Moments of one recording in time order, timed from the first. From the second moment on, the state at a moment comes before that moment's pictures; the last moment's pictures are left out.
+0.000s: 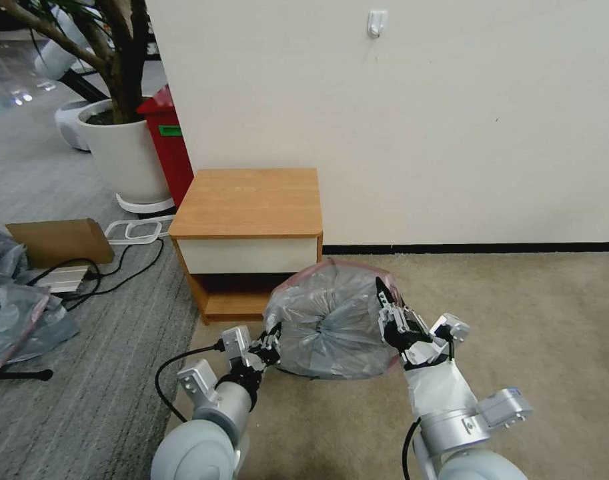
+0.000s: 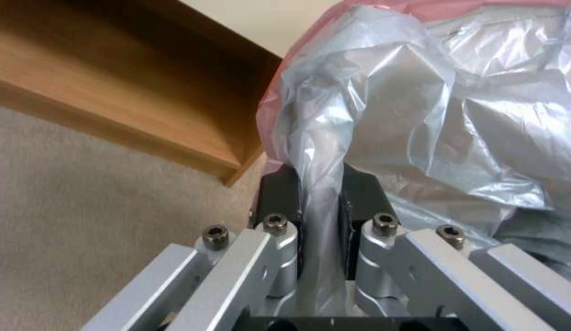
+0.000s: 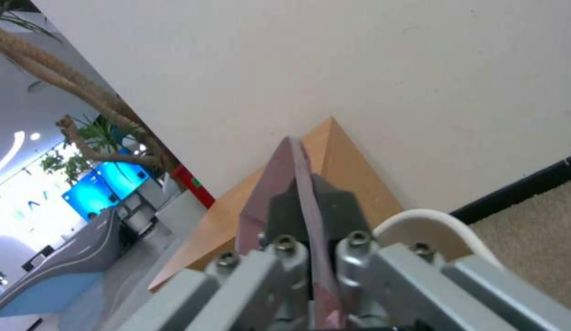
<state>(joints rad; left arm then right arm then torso) 1.56 -1.29 -0.23 -2.28 -0.84 0.36 -0.44 -1.73 1.51 0.34 2.40 0.57 -0.09 0.04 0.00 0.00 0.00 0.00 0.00</state>
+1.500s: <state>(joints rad) 1.58 -1.30 -0.29 -2.27 -0.92 0.40 -0.33 -1.68 1.44 0.53 2.40 0.77 -0.33 0.05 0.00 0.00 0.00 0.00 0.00</state>
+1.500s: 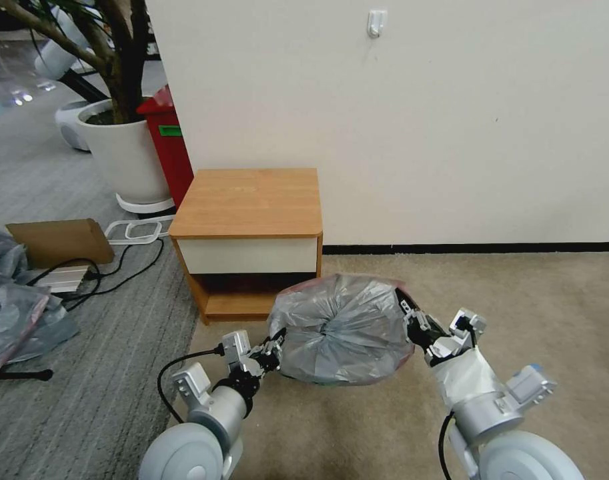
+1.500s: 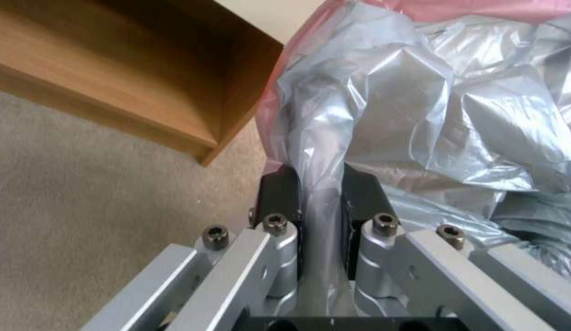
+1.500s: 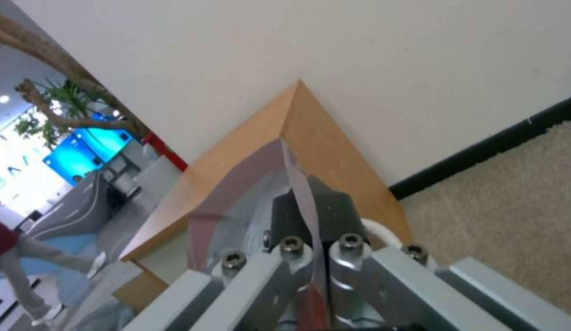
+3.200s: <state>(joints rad) 1.59 -1.27 -0.39 -2.21 -1.05 0.55 -0.06 -1.65 1.39 0.66 2.25 1.31 -0.53 0.08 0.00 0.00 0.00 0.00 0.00</state>
